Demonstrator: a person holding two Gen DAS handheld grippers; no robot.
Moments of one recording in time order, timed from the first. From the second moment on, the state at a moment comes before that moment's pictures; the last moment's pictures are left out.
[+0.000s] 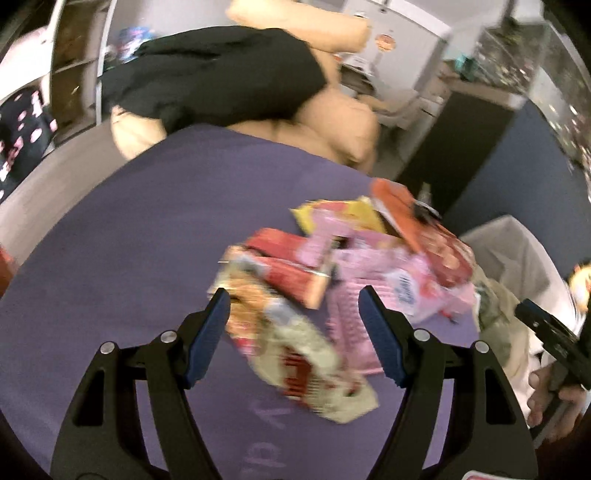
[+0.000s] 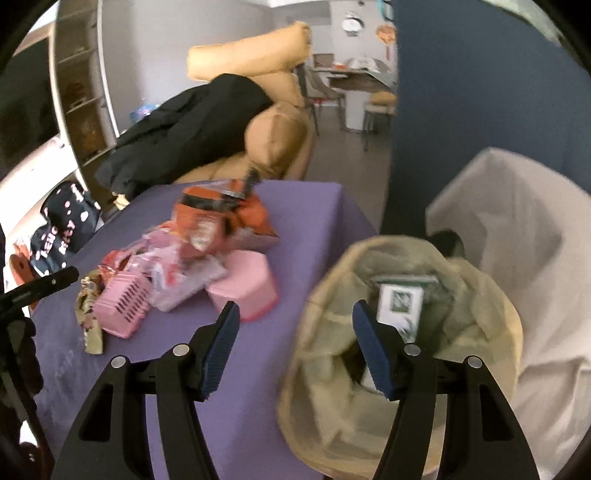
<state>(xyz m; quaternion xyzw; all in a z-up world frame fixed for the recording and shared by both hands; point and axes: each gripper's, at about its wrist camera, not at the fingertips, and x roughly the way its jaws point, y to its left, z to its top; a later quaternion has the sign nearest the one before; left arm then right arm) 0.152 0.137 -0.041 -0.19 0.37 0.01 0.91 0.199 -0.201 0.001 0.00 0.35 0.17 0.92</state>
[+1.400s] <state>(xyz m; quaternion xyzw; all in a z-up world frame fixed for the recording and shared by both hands) 0.151 0.138 -0.077 -0.21 0.43 -0.05 0.88 0.180 -0.124 0.002 -0.04 0.37 0.23 0.90</state>
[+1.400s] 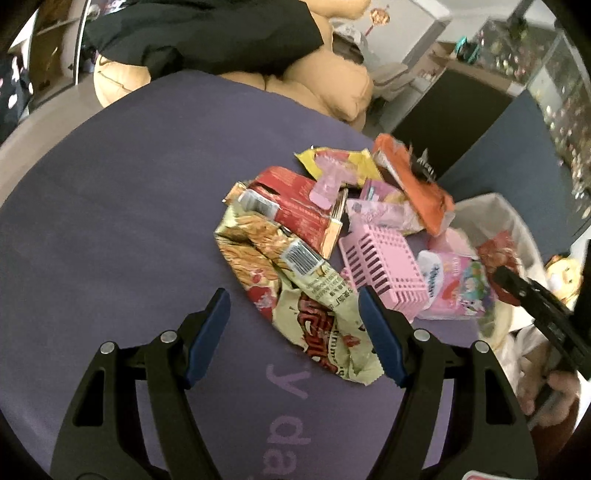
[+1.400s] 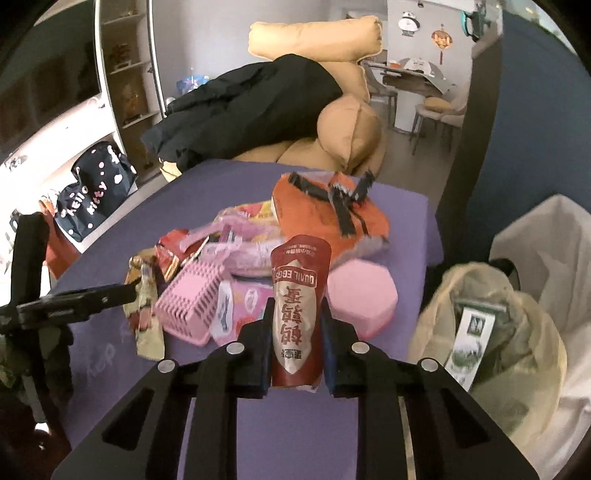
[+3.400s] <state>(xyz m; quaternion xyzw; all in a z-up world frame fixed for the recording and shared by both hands) 0.135 0.144 -0.060 -0.18 0.43 -0.05 0.88 0.118 -0.127 -0.051 0.03 0.43 0.28 0.86</state>
